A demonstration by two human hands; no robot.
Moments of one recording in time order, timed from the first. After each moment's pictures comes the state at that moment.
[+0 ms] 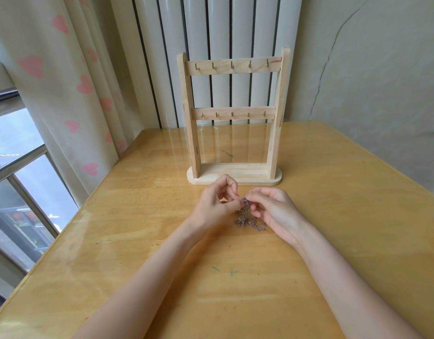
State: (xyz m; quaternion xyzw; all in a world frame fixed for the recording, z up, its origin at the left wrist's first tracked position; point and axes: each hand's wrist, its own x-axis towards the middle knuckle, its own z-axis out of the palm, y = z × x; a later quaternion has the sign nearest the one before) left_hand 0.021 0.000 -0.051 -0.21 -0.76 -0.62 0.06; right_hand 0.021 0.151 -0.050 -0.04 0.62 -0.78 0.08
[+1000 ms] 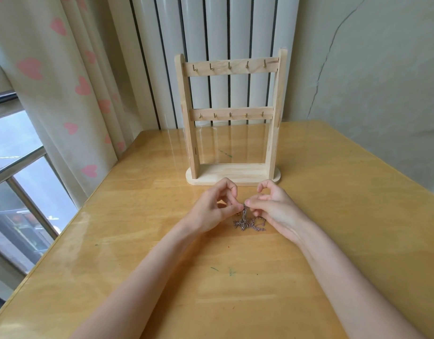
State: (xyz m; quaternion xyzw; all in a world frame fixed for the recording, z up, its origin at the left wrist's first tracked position) left_hand 0.018 -0.008 -0.053 -0.25 -0.79 -0.56 0.02; right_hand 0.021 0.158 -0.046 -0.04 0.67 -0.73 0.09
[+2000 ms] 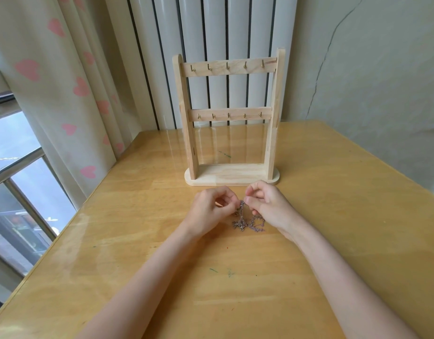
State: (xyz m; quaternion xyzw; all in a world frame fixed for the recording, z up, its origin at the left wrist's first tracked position) left_hand 0.020 -0.007 -0.054 -0.19 -0.86 -0.47 0.09; right_hand 0.019 0.155 -0.046 -0.10 0.80 -0.60 0.03
